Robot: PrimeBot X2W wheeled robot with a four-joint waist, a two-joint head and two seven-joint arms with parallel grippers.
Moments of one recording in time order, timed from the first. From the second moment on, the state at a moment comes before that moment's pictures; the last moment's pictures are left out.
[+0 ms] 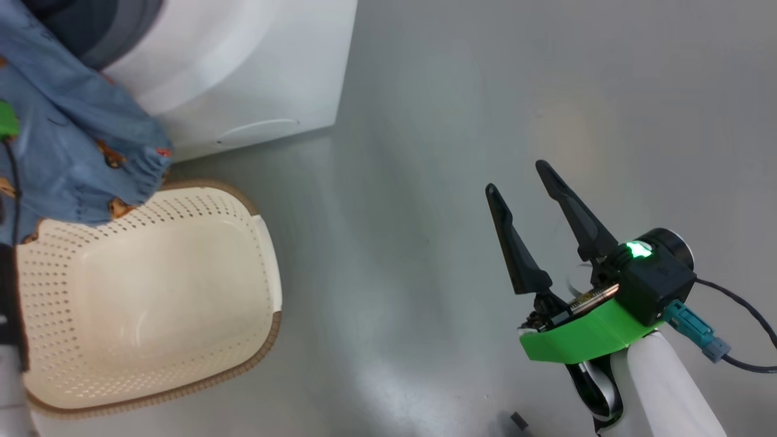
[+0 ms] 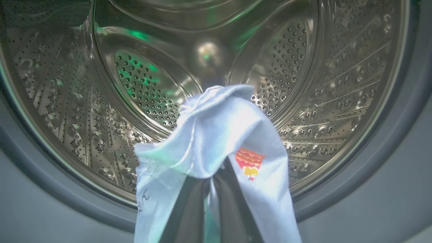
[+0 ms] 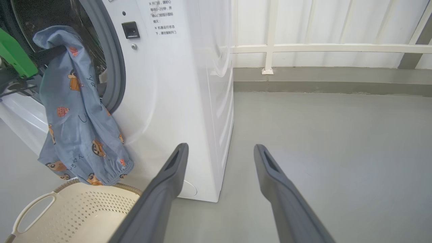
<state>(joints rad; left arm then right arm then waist) -0.91 0.25 0.12 0.54 -0.22 -0.05 -0.26 -0.30 -0.06 0.21 -0.01 0.17 0.13 -0.26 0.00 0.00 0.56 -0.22</state>
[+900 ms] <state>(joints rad) -1.29 0.37 0.15 0.73 -0.14 -0.08 -0.26 -0.35 -0.06 0.28 -0.02 0.17 0.13 -0.26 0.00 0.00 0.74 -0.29</state>
